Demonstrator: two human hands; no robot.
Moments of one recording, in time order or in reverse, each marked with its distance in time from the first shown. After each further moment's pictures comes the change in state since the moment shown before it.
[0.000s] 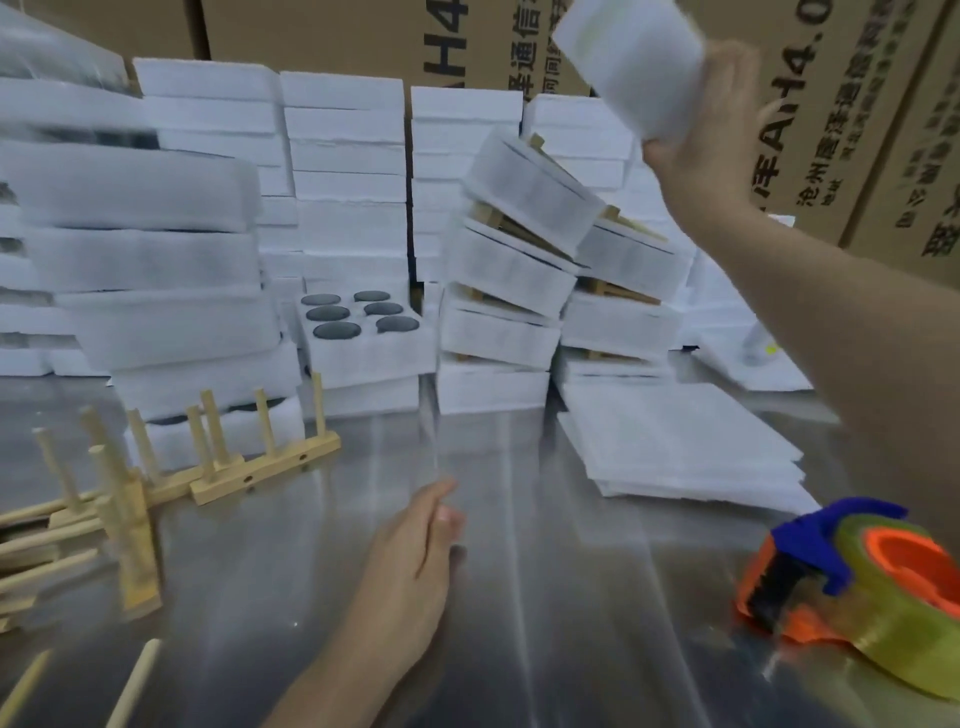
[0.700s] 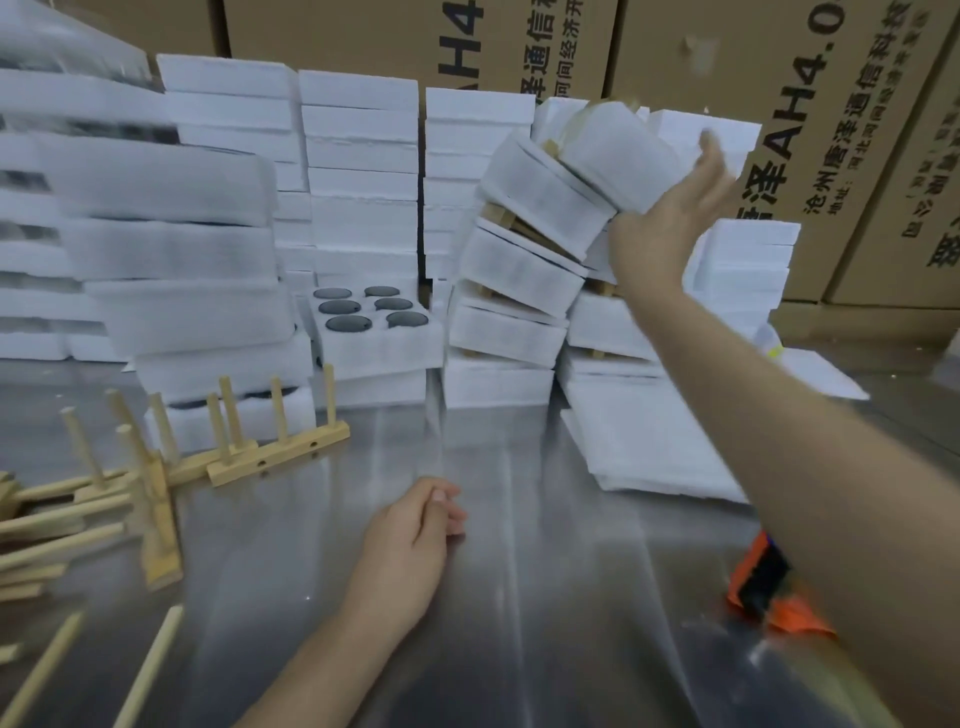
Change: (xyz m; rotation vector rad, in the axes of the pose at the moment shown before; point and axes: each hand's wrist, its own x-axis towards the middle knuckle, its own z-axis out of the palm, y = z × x) left_hand 0.009 0.001 0.000 -0.063 0.067 -0.077; right_hand -0.071 -0.048 0.019 0.401 0.150 0.379
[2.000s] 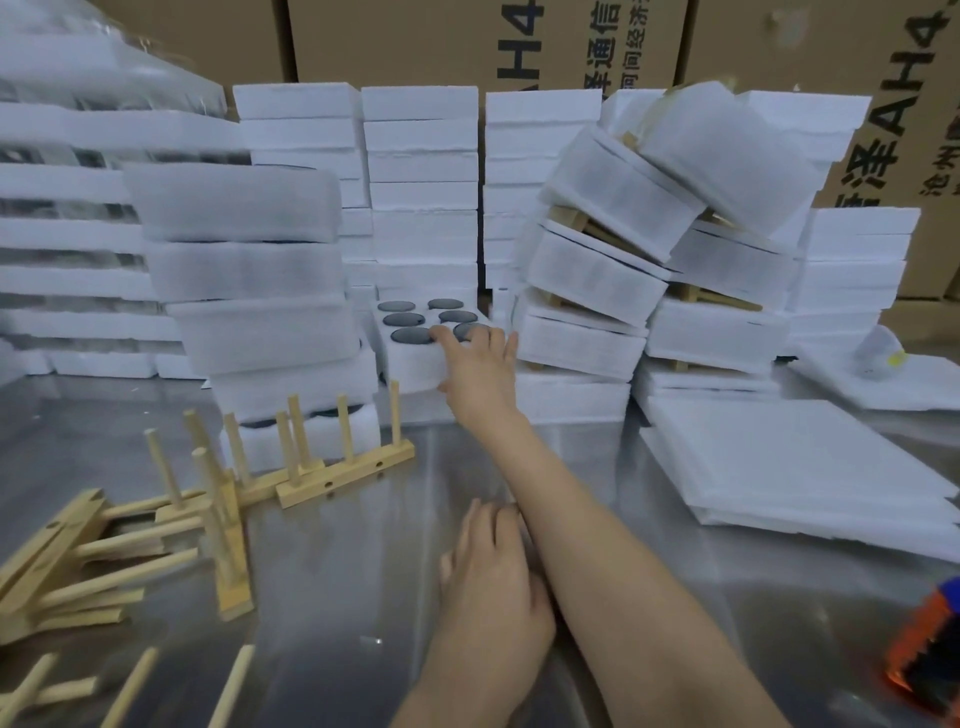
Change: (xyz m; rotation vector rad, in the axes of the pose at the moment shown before) left_hand 0.000 0.002 0.005 0.672 -0.103 0.051; right_hand -0.171 0.029 0.170 -0.491 -0.794 -0.412
